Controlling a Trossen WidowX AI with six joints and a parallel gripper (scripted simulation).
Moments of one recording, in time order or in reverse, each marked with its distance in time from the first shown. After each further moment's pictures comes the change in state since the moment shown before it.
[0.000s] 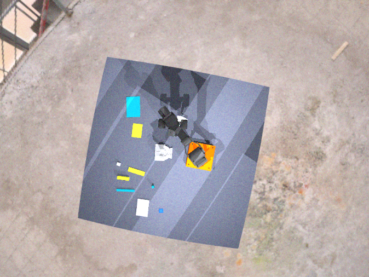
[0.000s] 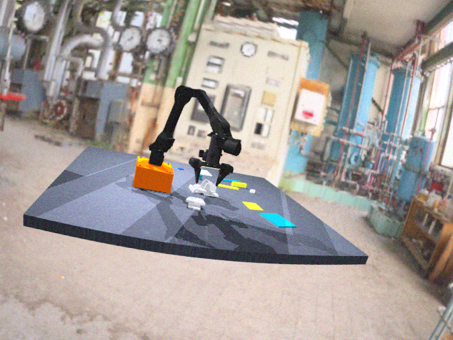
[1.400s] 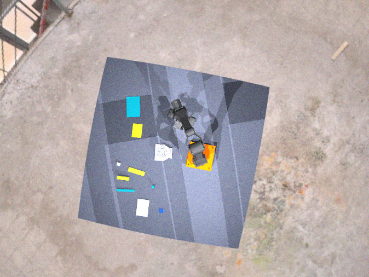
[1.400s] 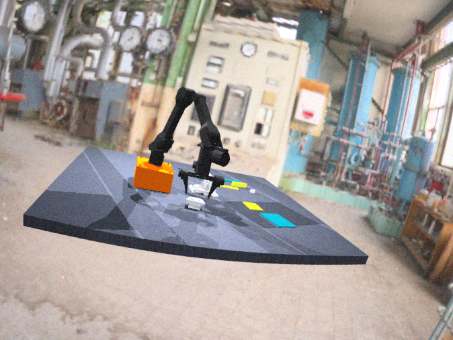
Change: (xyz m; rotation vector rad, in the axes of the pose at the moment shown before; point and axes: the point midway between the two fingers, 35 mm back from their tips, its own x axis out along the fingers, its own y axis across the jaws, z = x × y) arm 0.043 0.052 -0.051 0.327 0.016 -0.018
